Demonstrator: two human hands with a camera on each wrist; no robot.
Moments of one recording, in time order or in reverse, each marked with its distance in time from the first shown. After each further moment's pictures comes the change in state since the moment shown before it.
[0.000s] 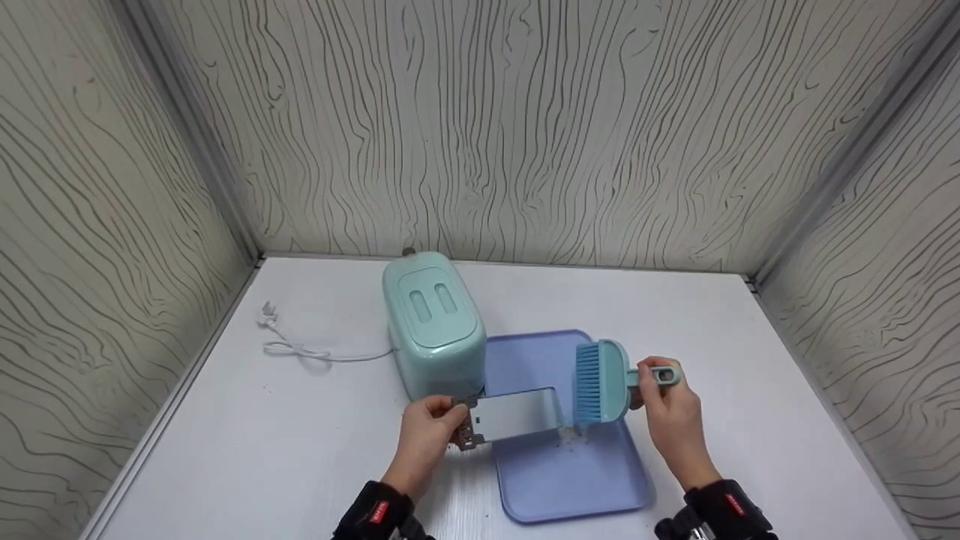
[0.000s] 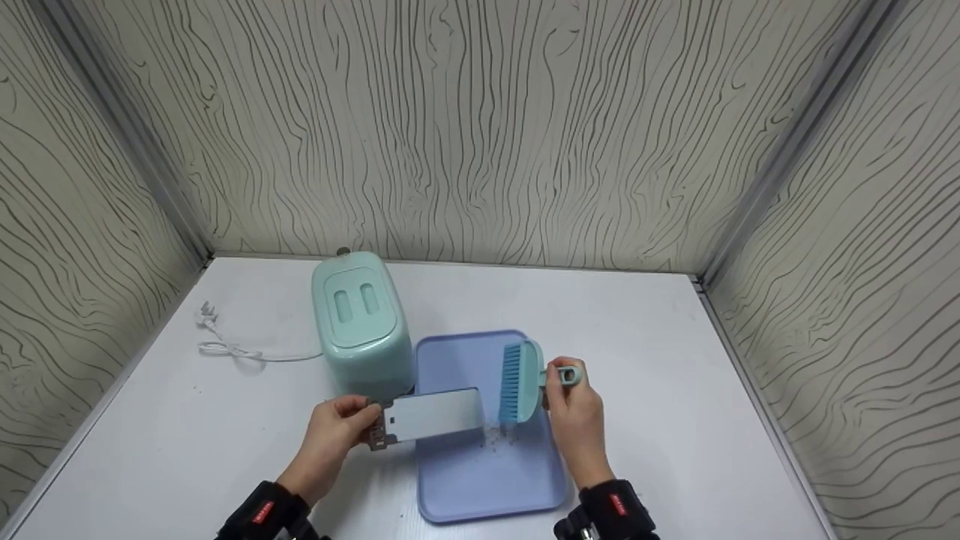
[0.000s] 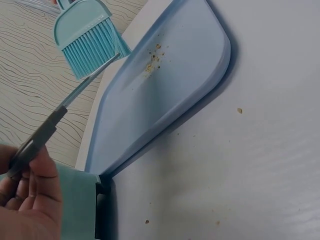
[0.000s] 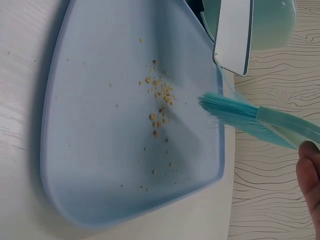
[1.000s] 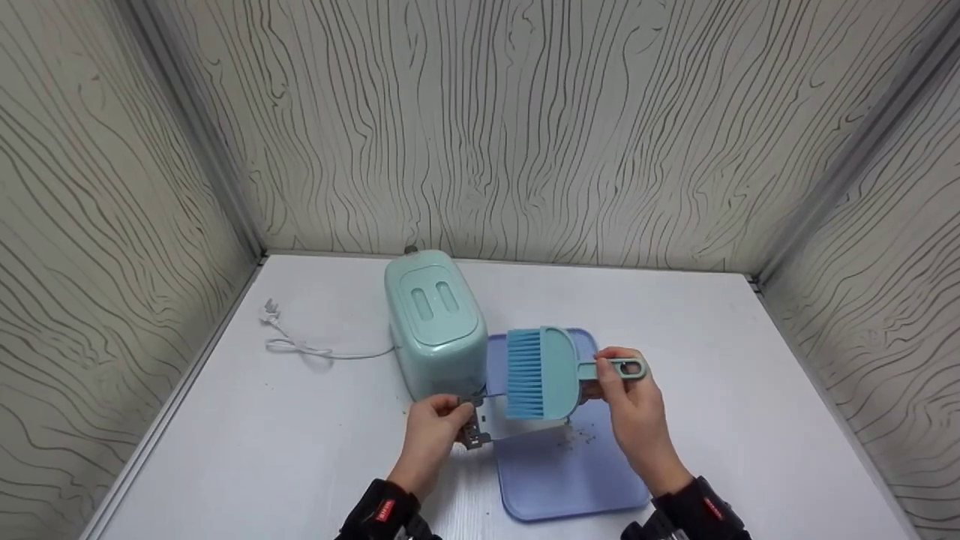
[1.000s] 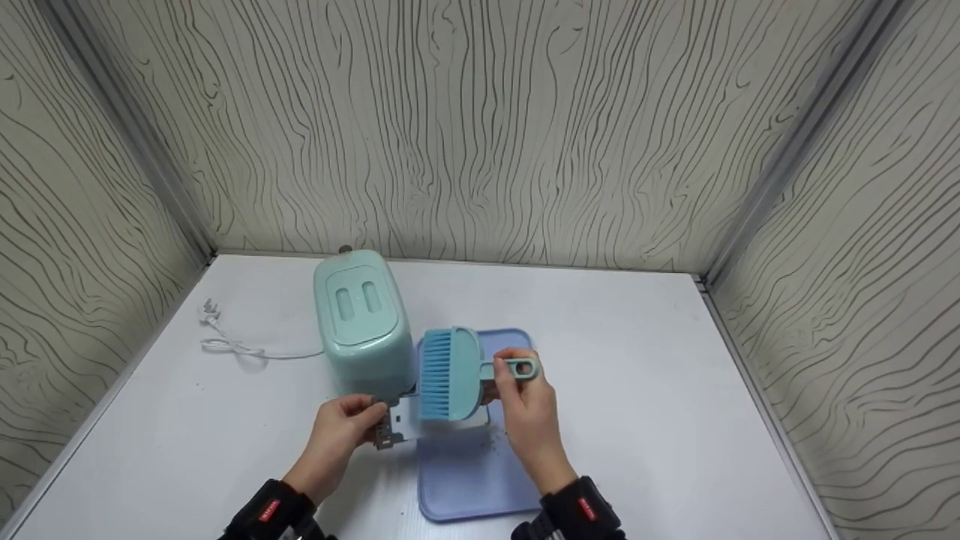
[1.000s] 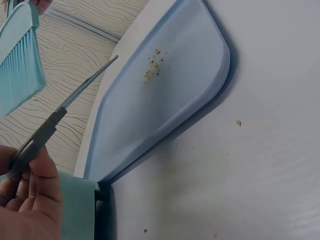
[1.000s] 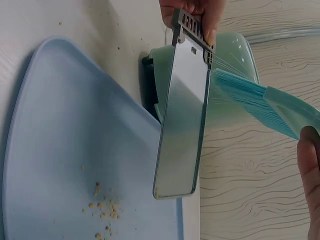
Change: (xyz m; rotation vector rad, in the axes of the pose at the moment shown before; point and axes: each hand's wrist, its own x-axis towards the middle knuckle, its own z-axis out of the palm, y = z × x) left_hand 0.000 0.000 0.008 -0.002 0.008 -0.008; right_hand -0.010 -0.068 0.022 0.454 -0.219 0.057
